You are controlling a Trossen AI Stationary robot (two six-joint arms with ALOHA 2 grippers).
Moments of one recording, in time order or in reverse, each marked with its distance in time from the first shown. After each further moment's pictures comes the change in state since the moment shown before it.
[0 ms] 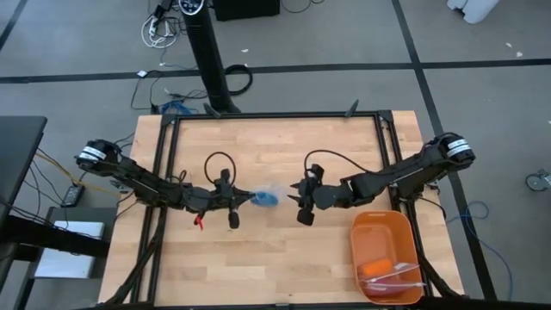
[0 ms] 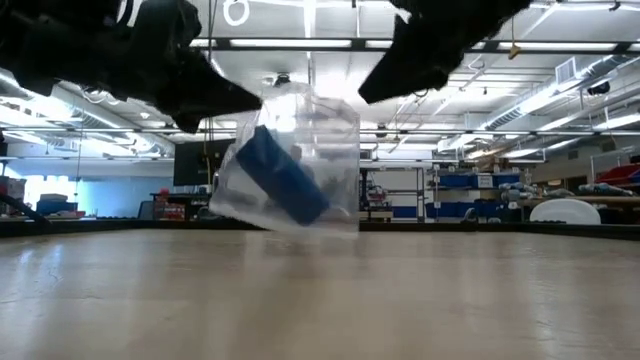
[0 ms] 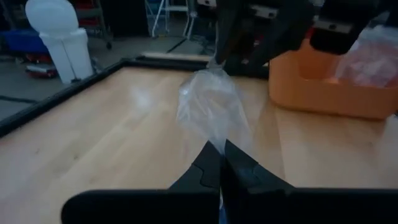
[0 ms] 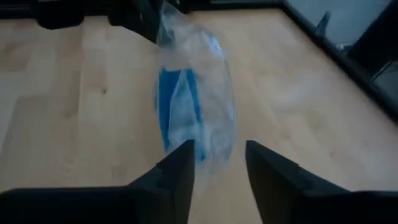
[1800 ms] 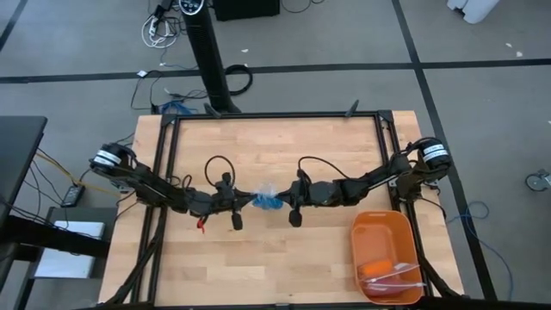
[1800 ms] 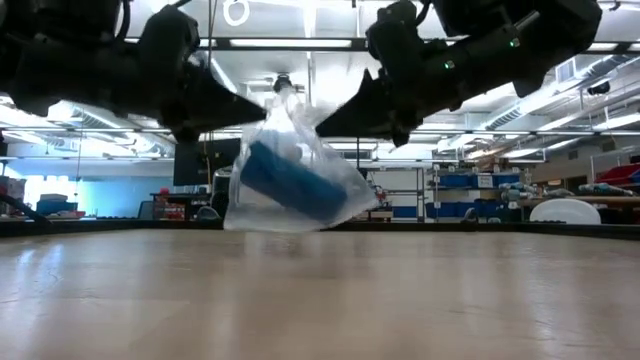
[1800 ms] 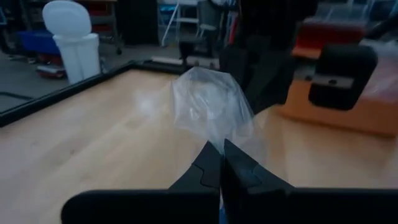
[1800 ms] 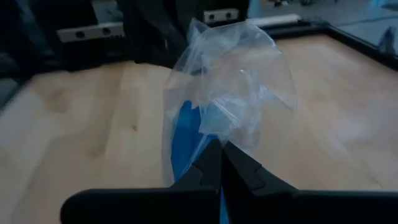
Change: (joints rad) left arm -0.025 0.164 -0.023 0.244 -0.069 -0.031; right arm -0.092 0.226 -0.185 0.714 -0.202 -0.065
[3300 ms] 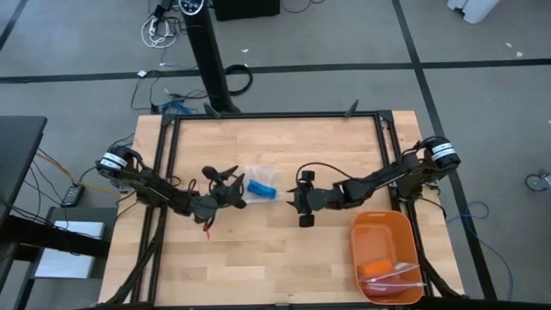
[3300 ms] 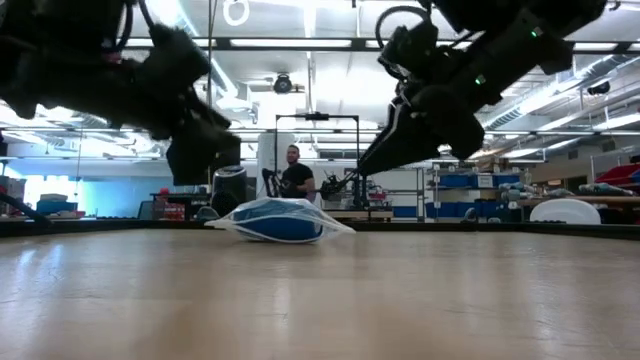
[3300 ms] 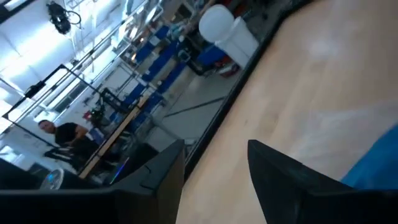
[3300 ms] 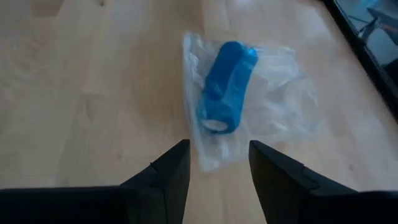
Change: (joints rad) left arm -0.024 0.071 0.028 -0.044 -0.683 0.736; right arm 0.045 -0.074 0.036 -0.437 0.113 -0.273
